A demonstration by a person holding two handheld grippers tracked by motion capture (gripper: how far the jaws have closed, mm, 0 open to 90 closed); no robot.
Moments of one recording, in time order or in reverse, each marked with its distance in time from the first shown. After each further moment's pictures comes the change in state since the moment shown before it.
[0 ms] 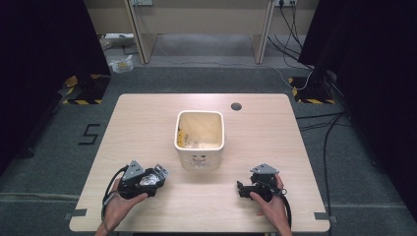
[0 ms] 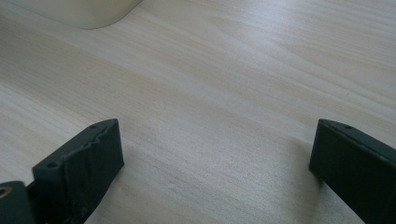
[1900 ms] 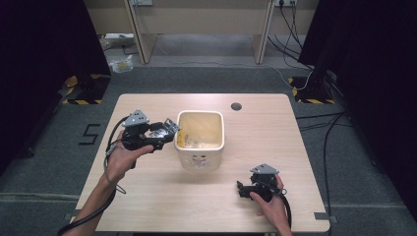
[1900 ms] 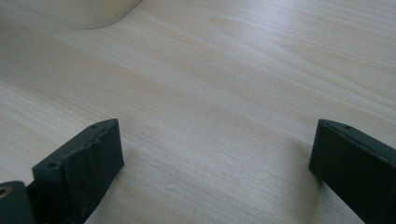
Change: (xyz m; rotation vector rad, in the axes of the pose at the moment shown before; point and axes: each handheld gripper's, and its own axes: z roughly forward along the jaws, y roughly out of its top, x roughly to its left) left arm 0.012 0.149 -0.009 -0.128 -0.106 0.045; right arm 0.000 0.000 0.000 -0.001 -0.001 0.000
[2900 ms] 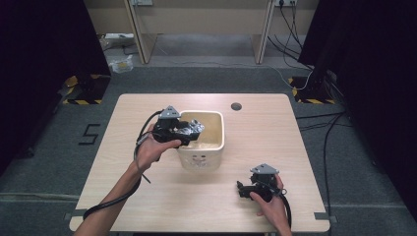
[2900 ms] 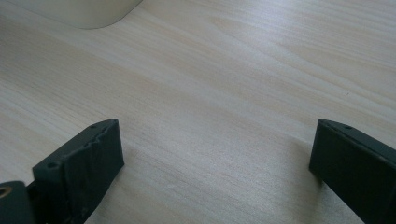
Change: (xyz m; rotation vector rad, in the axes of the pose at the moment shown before) left arm -0.018 0.016 0.071 0.101 -0.067 0.027; right arm 0.000 0.000 0.000 0.000 0.001 0.003
